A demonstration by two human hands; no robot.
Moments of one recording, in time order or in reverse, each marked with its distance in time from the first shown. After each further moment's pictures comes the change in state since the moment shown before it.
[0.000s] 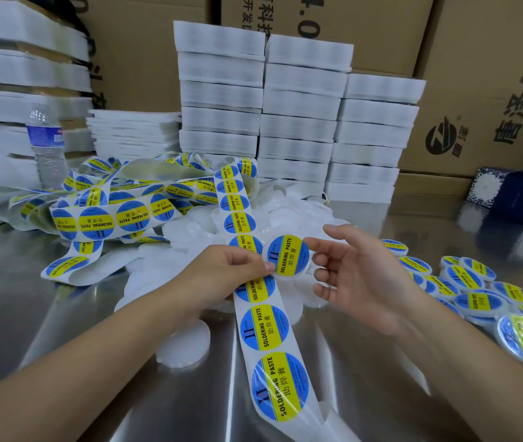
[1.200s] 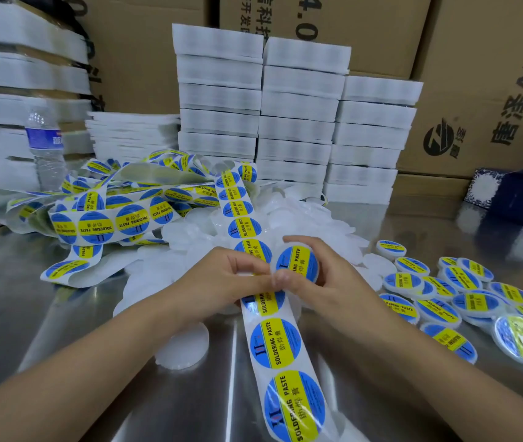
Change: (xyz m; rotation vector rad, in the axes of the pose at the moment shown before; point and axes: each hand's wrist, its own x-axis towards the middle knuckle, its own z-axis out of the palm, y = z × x) left_hand -0.009 0.006 0.003 0.084 -0.114 0.138; right_hand 0.003 0.030 0.005 -0.704 -0.039 -0.477
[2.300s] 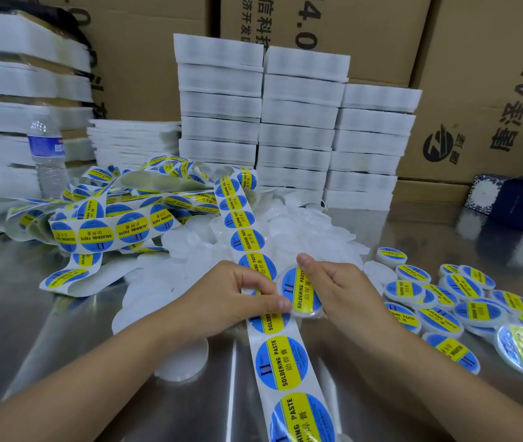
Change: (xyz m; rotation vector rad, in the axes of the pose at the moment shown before) left_hand -0.001 0.000 0.005 0.051 -0.037 0.092; right_hand 0.004 -0.003 -0.004 -0.209 0.149 0.076
